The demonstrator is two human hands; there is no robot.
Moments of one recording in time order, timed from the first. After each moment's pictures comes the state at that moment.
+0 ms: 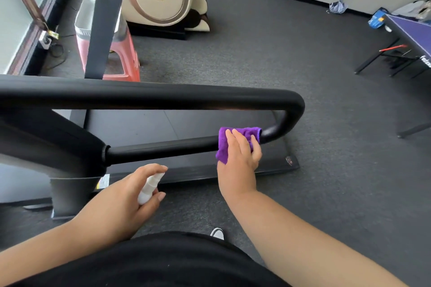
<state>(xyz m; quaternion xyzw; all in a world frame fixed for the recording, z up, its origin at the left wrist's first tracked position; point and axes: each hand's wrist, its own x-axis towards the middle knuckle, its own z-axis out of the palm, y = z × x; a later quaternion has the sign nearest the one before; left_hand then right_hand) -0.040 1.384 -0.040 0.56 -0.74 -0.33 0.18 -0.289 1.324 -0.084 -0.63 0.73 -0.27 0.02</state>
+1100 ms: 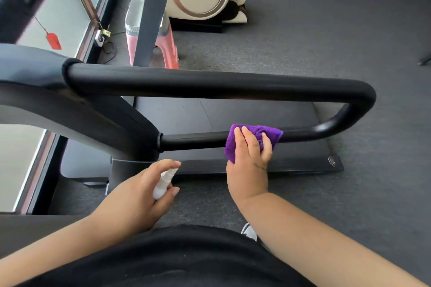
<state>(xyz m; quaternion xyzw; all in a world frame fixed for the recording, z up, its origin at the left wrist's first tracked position) 0.020 1.409 -0.048 0.58 -0.73 -0.29 0.20 -0.217 1.337 -0.095 -0.73 0.64 -0.22 -0.06</state>
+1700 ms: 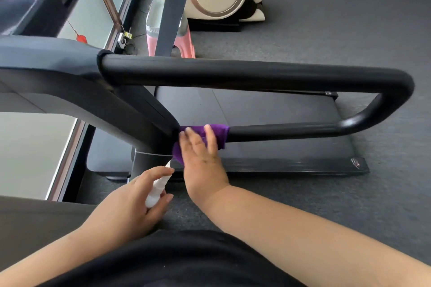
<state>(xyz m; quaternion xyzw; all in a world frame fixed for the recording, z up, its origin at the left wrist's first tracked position) 0.054 1.445 -0.044 0.63 -0.72 -0.24 0.17 -0.104 1.355 -0.106 -0.84 0.52 -0.08 0.14</state>
